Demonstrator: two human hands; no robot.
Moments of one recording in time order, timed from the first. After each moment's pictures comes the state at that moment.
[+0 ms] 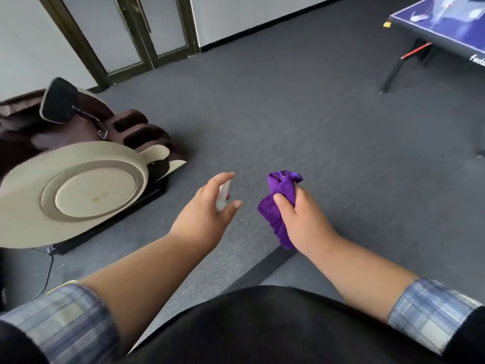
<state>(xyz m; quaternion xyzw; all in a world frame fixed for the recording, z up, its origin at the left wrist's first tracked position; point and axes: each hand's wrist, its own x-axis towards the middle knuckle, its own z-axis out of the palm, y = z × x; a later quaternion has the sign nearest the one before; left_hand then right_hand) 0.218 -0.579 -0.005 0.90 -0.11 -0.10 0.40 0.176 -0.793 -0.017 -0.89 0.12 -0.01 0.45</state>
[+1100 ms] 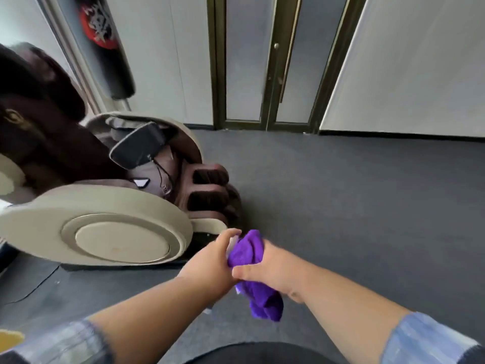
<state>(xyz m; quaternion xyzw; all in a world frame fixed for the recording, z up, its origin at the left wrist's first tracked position) 0.699 -0.477 -0.180 0.92 0.12 -0.04 0.37 0.758 -0.638 -0.135 -0.75 -0.14 0.41 0.49</state>
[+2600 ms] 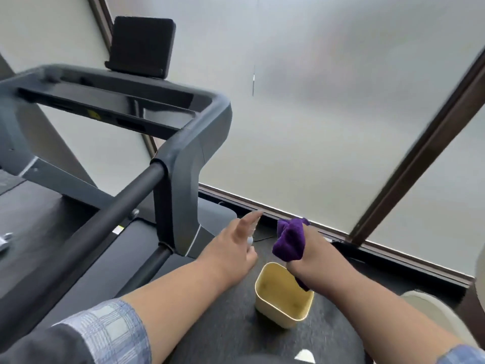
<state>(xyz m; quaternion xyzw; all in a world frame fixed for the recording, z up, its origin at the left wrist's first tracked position) 0.250 -0.063 -0.154 0.50 0.82 0.25 0.14 0.409 0.079 -0.137 -0.28 -0.87 0.40 0.08</state>
